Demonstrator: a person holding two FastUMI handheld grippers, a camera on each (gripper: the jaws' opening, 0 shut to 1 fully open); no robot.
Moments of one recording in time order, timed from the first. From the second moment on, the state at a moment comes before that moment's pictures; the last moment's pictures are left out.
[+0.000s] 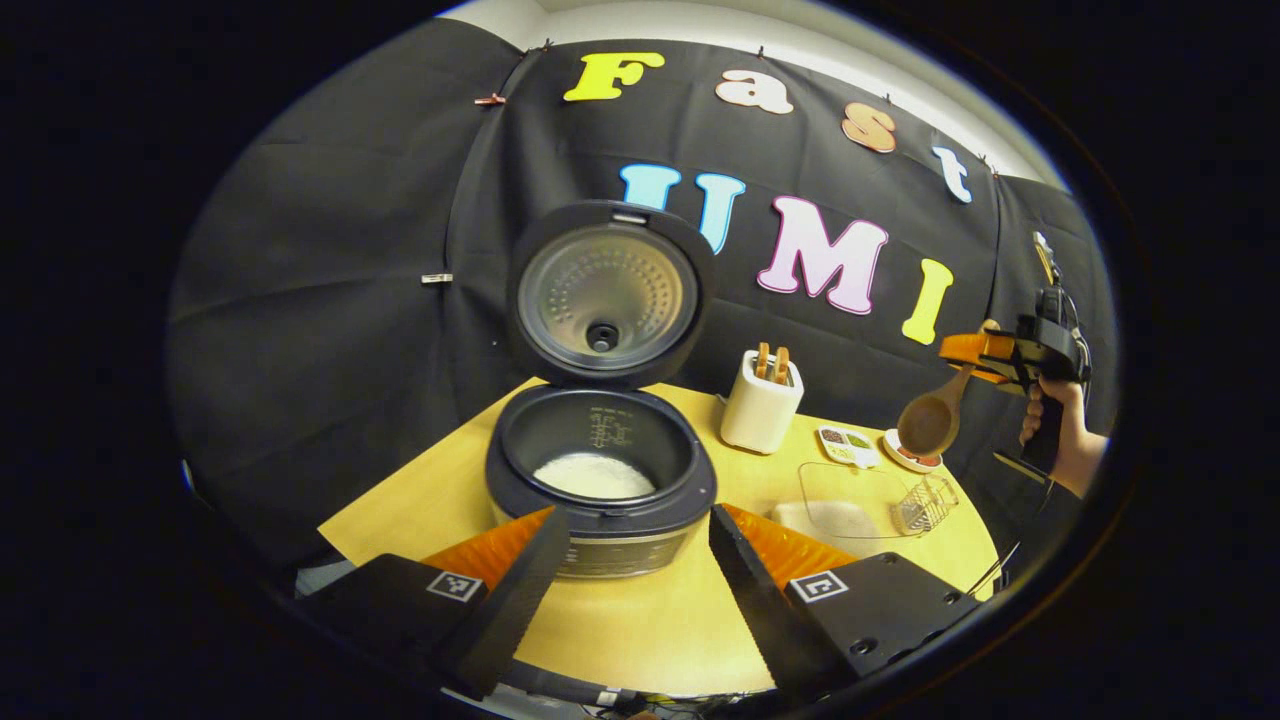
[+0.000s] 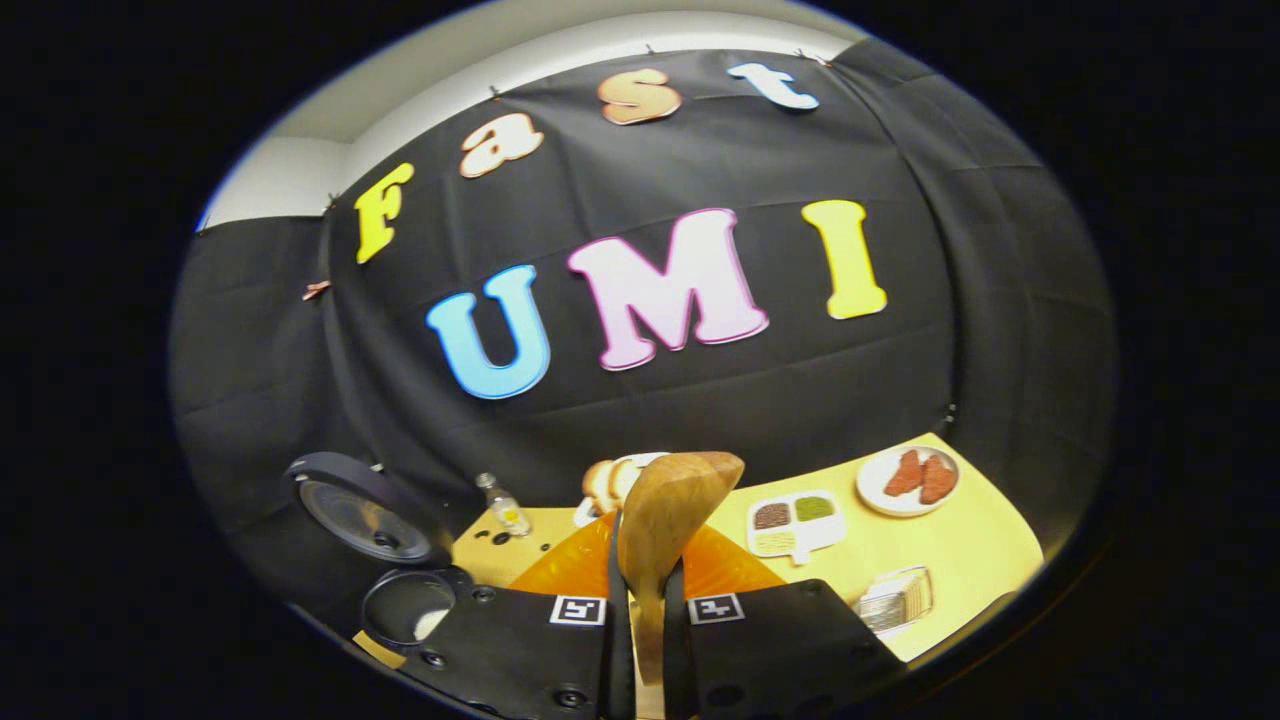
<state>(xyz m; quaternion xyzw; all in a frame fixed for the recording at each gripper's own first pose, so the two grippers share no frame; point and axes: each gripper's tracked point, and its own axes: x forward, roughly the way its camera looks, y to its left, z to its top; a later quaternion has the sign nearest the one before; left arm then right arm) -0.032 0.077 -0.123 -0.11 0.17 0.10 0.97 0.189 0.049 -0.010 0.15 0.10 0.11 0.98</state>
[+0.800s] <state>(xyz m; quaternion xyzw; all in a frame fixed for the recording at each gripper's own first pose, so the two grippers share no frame) -0.009 0.058 -0.081 -0.11 0.14 0.22 0.96 0.249 -0.131 -0.133 0.18 0.17 -0.02 0.97</state>
